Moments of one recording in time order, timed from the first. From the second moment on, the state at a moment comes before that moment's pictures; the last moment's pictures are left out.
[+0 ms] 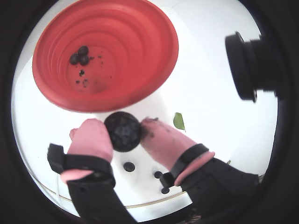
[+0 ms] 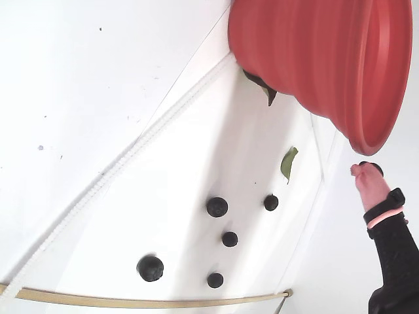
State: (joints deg) arm -7.6 147.0 141.5 10.9 -93.5
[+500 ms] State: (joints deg) arm -8.1 143.8 137.5 8.3 -93.6
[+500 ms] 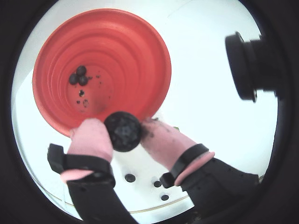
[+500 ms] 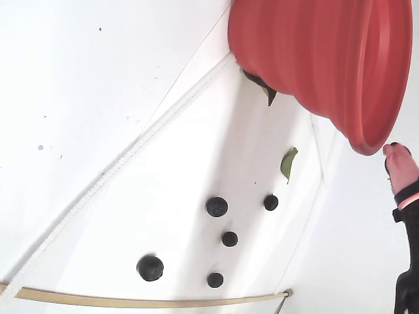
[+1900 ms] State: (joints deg) arm -4.6 142.4 134.6 13.0 -96.7
